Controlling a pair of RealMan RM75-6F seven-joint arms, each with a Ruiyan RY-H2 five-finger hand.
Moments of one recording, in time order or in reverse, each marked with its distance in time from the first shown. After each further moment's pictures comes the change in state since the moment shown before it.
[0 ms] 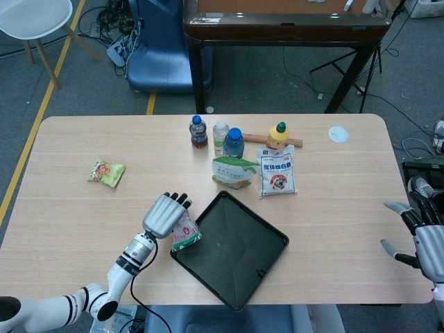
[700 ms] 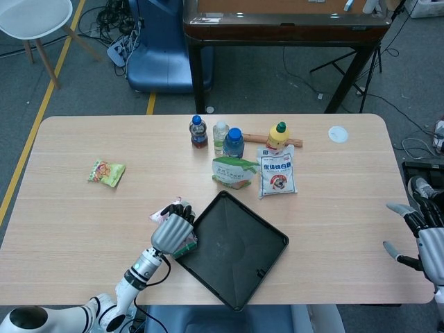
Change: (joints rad) left arm 0.053 -0.182 0.096 0.258 0.164 0.154 0.410; right arm -0.012 0.000 -0.004 0.004 -0.005 0.016 0.005
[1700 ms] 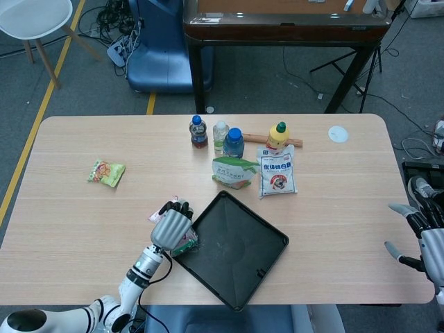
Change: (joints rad) left arm 0.021 0.004 -0.081 -0.086 -0.074 -0.066 -0.016; right arm -0.007 -0.001 0.001 0.004 0.000 0.009 0.008
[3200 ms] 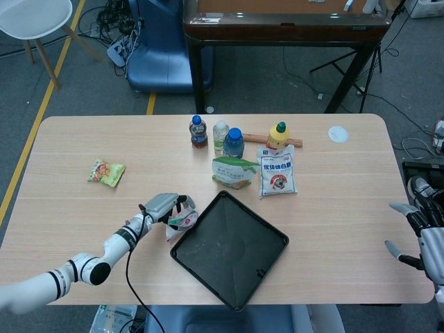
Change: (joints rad) left arm -0.140 0.315 -0.266 -0.143 -0.300 -0.819 -1.236; right arm 0.001 -0.002 0.006 -0.013 0.024 -0.015 -0.020
